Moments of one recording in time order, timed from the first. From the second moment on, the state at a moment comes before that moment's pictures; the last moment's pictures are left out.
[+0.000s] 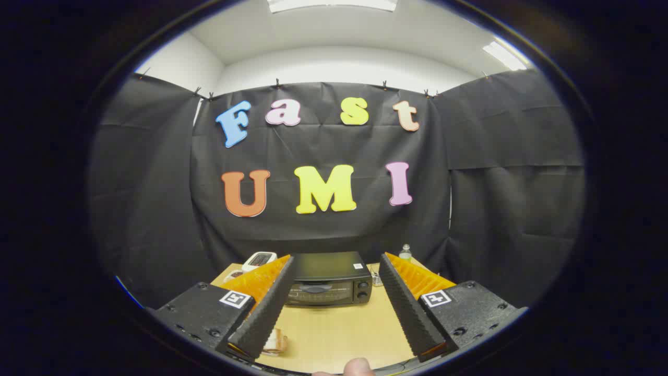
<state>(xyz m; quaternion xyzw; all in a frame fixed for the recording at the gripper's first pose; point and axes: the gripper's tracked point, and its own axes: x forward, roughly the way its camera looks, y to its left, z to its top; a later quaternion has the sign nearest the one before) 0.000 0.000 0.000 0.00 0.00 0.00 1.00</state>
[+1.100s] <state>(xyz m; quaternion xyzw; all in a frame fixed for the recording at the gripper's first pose) 0.029 -0.005 -0.005 0.01 0.02 -0.01 1.00</state>
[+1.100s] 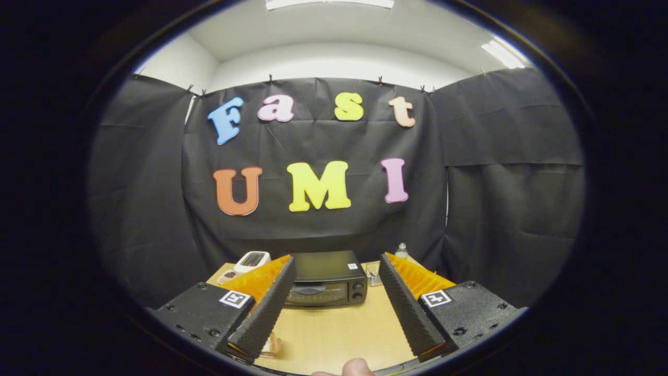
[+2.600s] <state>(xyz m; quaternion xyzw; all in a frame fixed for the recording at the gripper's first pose) 0.336 0.054 -0.252 -0.02 0.20 0.06 0.98</state>
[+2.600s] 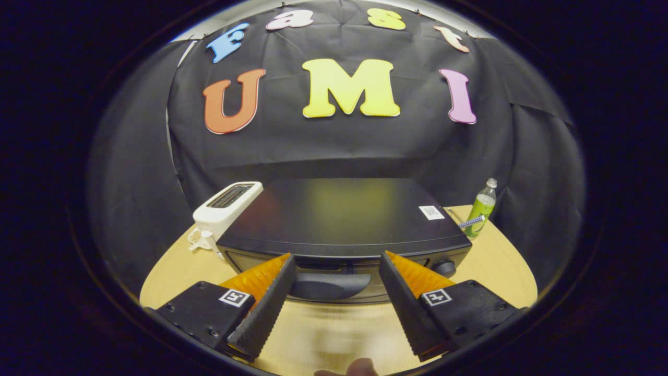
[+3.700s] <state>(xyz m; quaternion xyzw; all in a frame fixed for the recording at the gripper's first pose) 0.240 0.047 -0.324 -0.08 0.25 0.06 0.96</state>
